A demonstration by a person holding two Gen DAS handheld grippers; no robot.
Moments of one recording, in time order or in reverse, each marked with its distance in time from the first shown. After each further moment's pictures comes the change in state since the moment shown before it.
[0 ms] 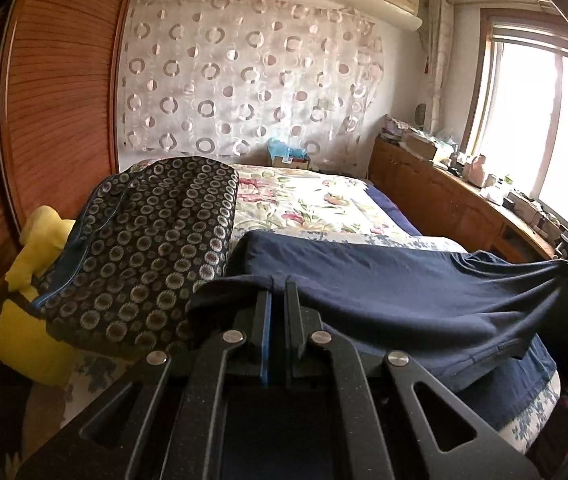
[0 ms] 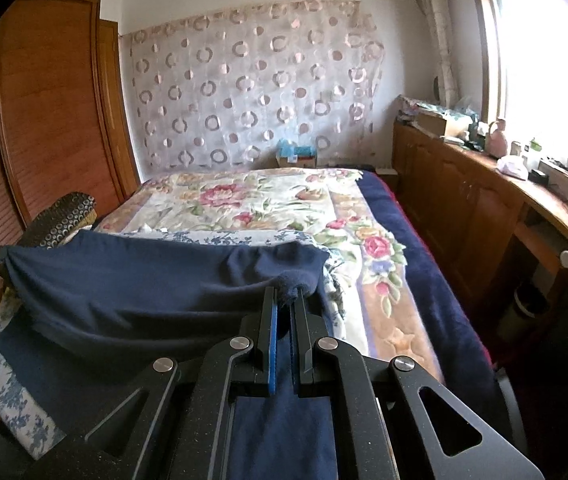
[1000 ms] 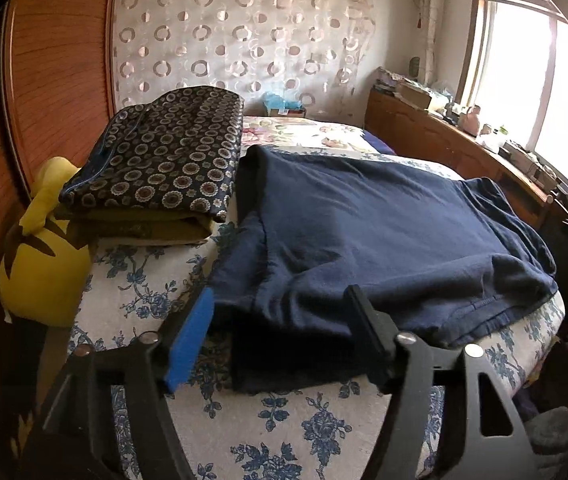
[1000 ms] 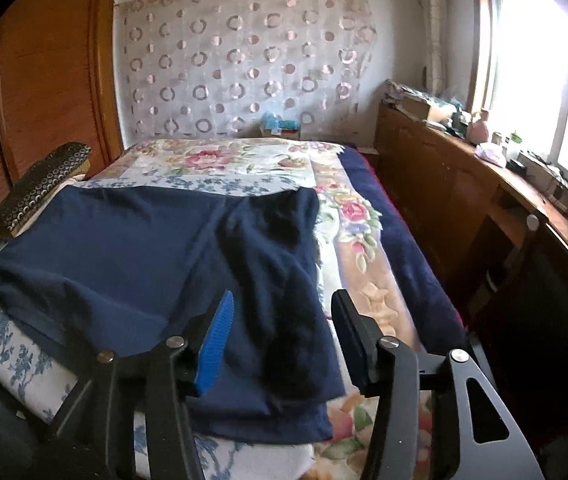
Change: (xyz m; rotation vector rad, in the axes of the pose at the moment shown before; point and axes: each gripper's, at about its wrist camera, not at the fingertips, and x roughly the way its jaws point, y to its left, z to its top) left arm -0.033 0.008 -0.072 0.060 0.161 0.001; right arm 0.000 0.025 -0.017 -0.069 0.093 -0.064
